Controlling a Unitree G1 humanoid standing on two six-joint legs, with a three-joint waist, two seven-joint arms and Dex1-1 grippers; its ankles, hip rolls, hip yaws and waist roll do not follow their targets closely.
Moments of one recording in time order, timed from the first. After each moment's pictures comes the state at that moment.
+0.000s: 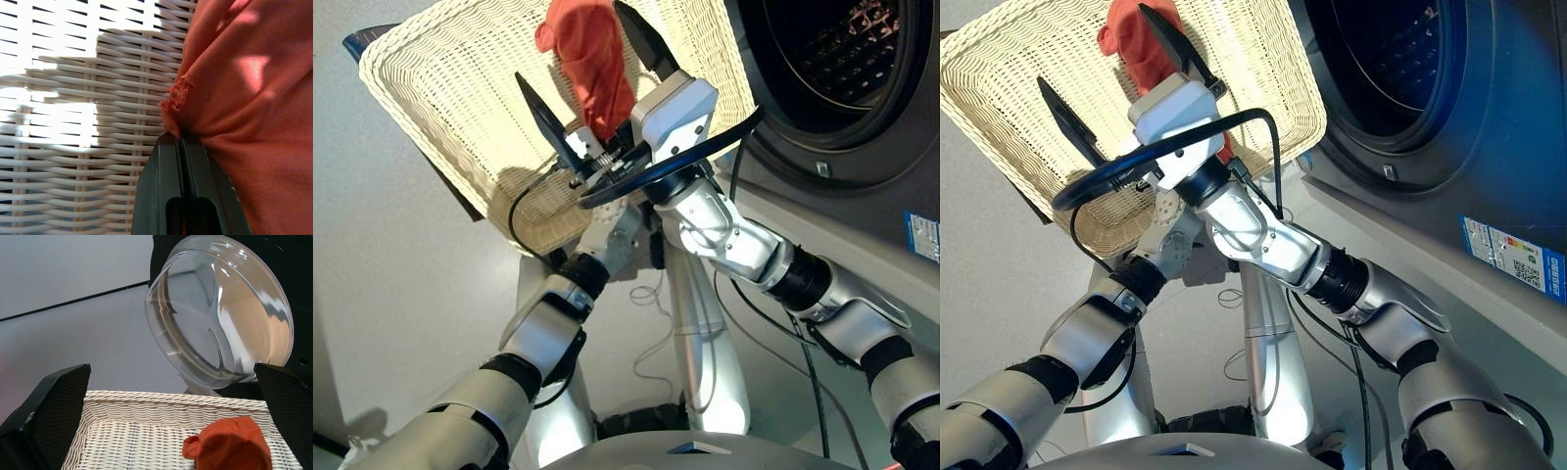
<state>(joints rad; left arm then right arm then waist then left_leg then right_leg) -0.88 0.05 -0.43 0.77 -0.83 -0.34 0.62 -0.96 -0.42 0.84 -0.15 0.41 -0.27 -0.38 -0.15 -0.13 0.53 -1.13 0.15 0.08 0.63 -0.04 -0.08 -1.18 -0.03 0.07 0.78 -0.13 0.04</state>
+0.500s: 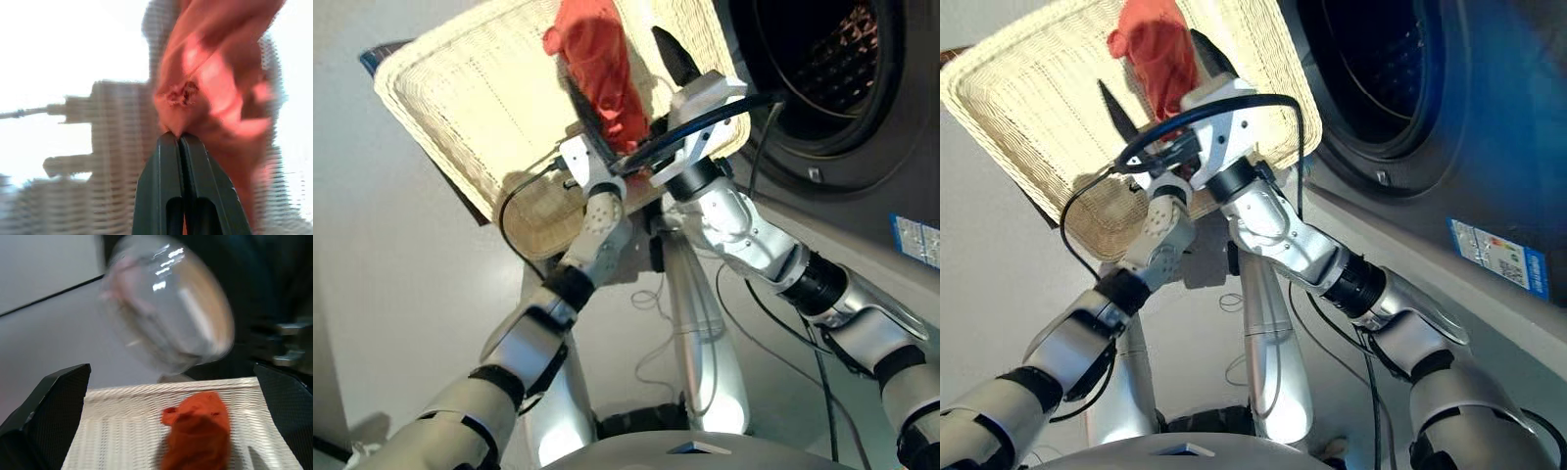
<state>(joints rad) -0.62 0.27 -0.54 0.41 -0.71 -0.30 0.55 -0.76 -0.51 0.68 -0.15 0.59 -0.29 -0.37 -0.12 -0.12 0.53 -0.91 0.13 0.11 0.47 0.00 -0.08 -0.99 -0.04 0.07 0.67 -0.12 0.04</state>
